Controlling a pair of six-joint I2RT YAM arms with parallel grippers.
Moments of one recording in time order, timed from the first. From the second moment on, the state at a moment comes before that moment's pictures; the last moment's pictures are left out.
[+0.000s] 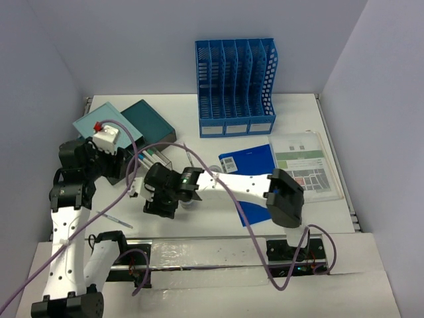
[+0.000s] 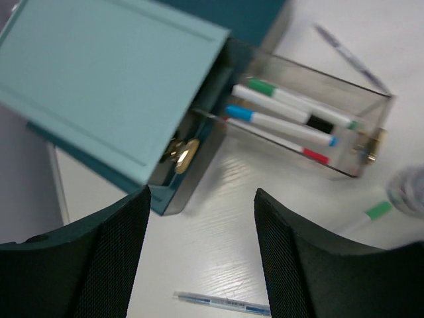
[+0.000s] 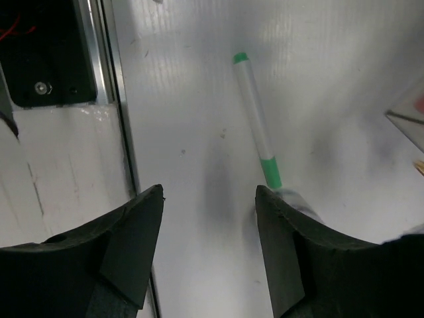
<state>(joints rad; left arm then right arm) 0.08 0.77 0.92 -0.68 0.24 0.35 1.25 1.94 1.61 -0.62 -0.14 -0.20</state>
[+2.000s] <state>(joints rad) 0.24 1.09 0.98 -0.55 0.22 0.29 1.28 1.80 1.56 -0.44 -0.05 -0.09</state>
